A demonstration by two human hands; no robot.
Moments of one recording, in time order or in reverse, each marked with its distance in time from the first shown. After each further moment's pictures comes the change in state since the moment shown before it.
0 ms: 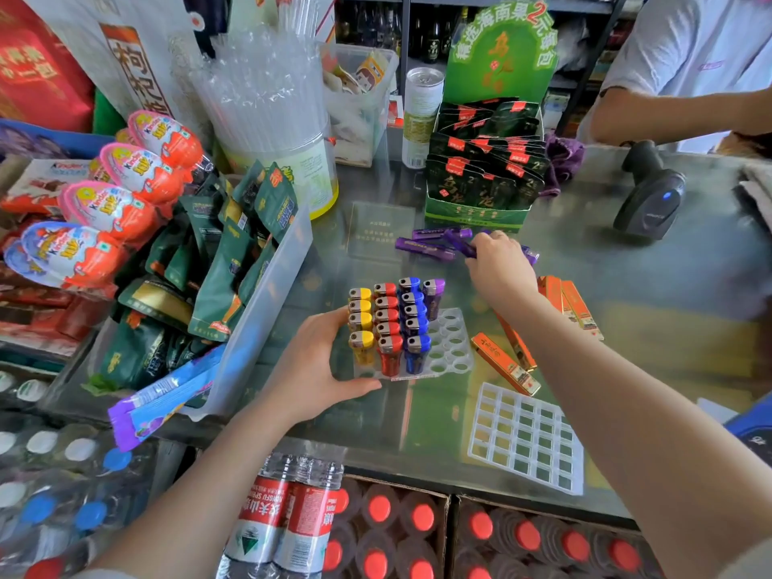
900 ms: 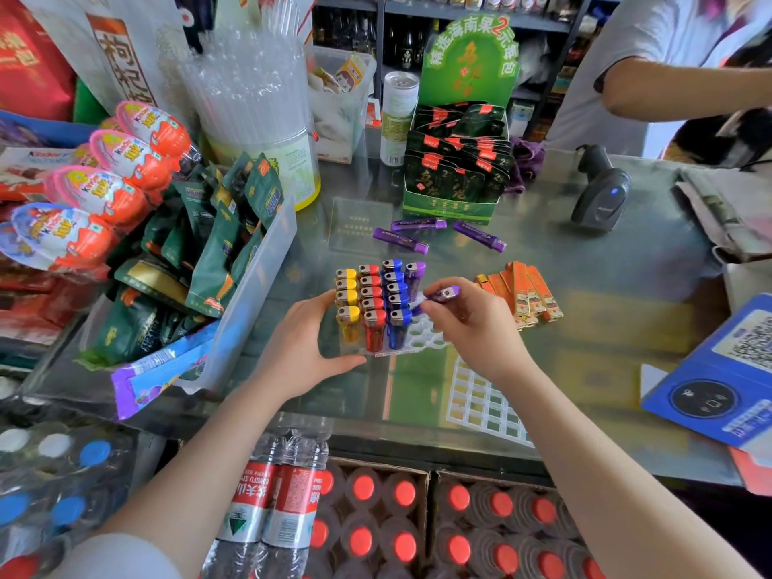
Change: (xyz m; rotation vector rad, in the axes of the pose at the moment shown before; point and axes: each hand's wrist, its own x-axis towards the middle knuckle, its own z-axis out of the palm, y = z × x) left_hand -0.004 0.001 0.003 0.017 0.028 0.016; right_hand -0.128 -0.014 -0.019 0.740 0.060 -0.211
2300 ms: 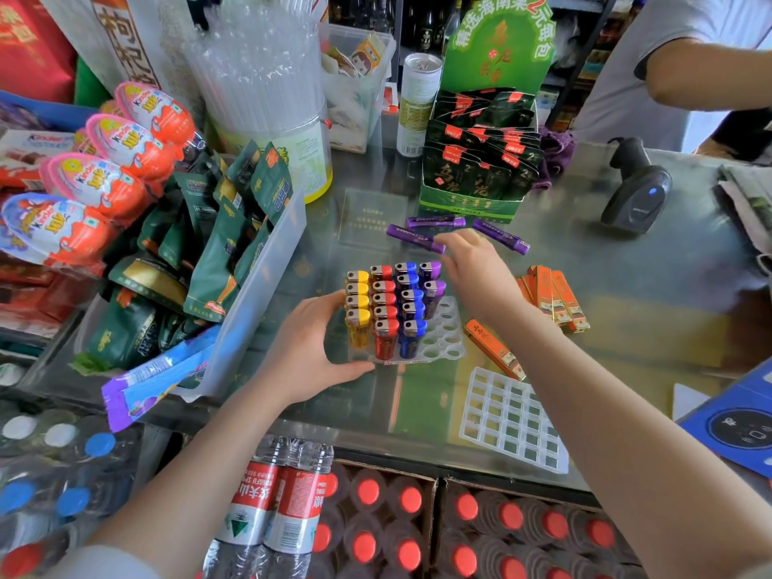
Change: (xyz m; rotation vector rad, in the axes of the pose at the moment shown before) left_hand 0.003 -0.004 -0.002 -0.006 0.011 0.011; right_hand 0.090 0.032 0.012 -0.591 -0.125 -0.042
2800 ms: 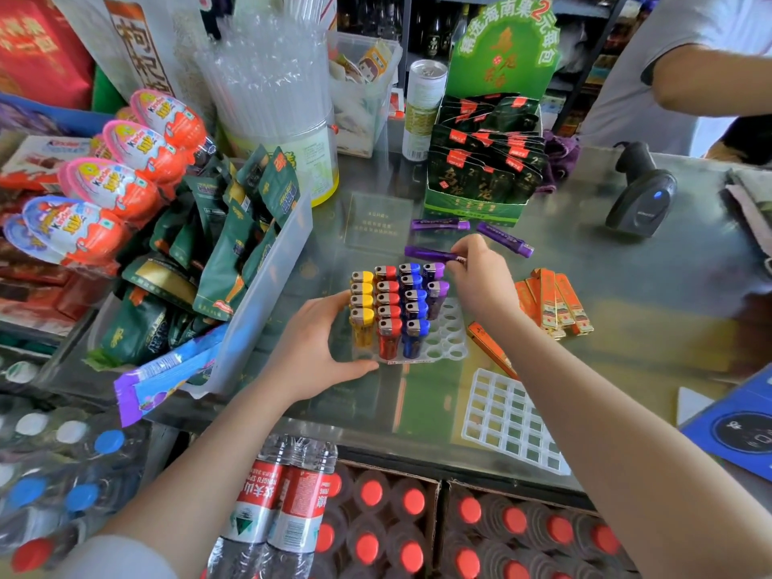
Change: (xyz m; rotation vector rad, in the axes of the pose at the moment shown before) left_hand 0.000 0.000 0.001 -0.011 0.007 -0.005; right_hand -0.002 -0.003 0.006 0.225 0.083 0.289
